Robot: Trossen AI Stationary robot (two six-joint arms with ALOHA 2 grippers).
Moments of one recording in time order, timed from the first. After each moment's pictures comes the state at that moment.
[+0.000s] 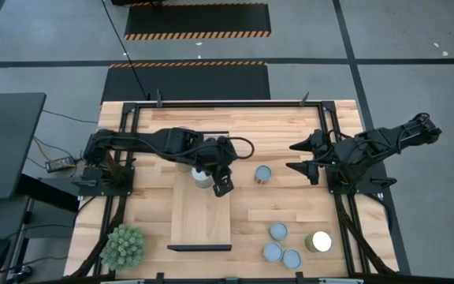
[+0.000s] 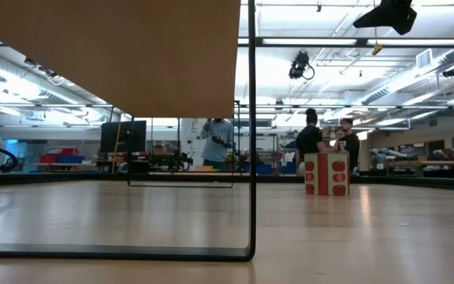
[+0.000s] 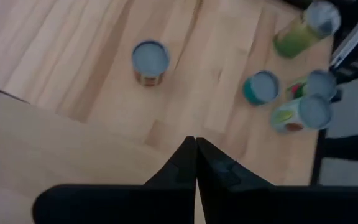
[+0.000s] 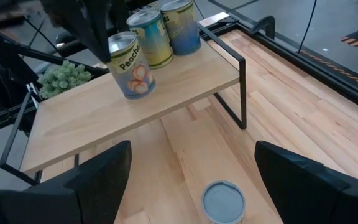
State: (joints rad) left arm -0.13 1.81 1.96 -1.09 -0.11 -0.47; right arm 0.36 0.72 0.85 -0.60 0.50 0.54
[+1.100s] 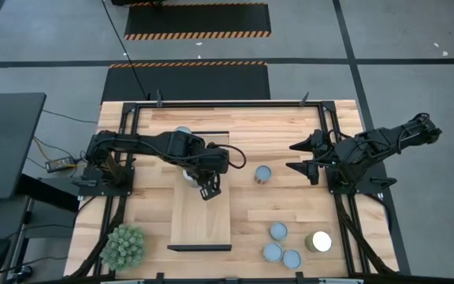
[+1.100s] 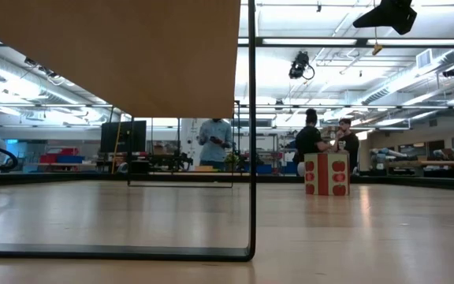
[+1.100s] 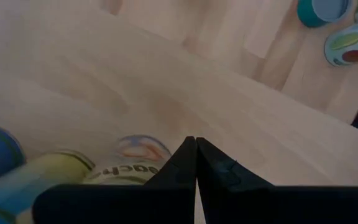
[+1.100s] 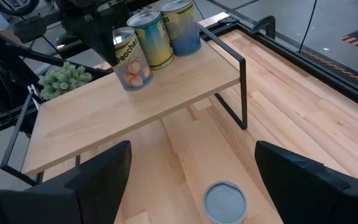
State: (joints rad) left arm -0.14 1.82 1.96 -1.38 -0.08 -0.55; right arm 0.36 0.72 0.85 -0.60 0.50 0.55
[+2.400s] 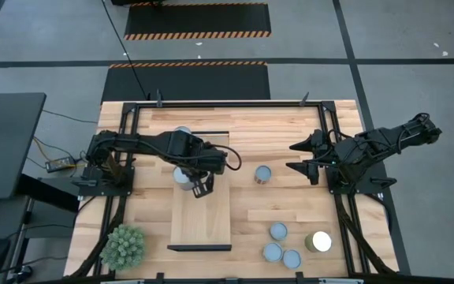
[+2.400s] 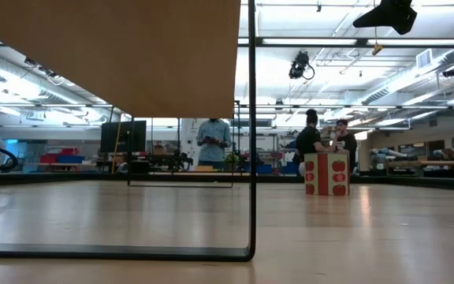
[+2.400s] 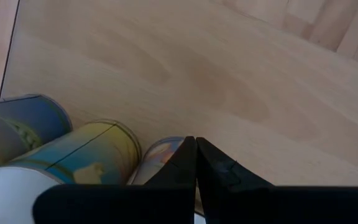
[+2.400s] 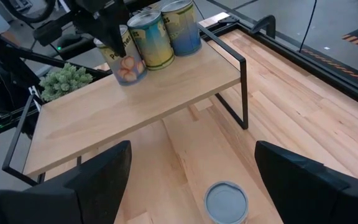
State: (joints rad) left arm -0.14 1.83 1.97 -1.53 -0.13 -0.51; right arm 0.36 0.72 0.85 -0.60 0.50 0.55
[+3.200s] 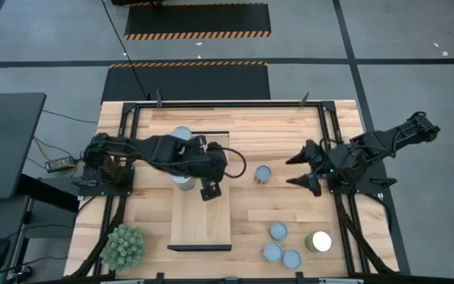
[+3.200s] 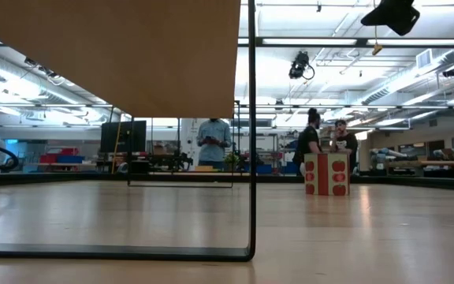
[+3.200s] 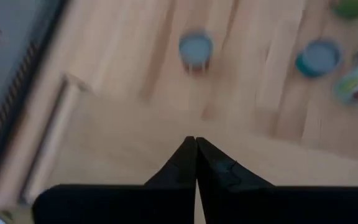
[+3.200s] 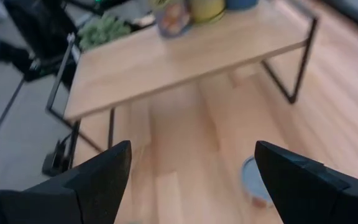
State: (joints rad) left arm -0.24 1.82 2.10 -1.33 -0.38 -0.40; right arm 0.40 0.79 0.85 -0.61 0.32 0.52
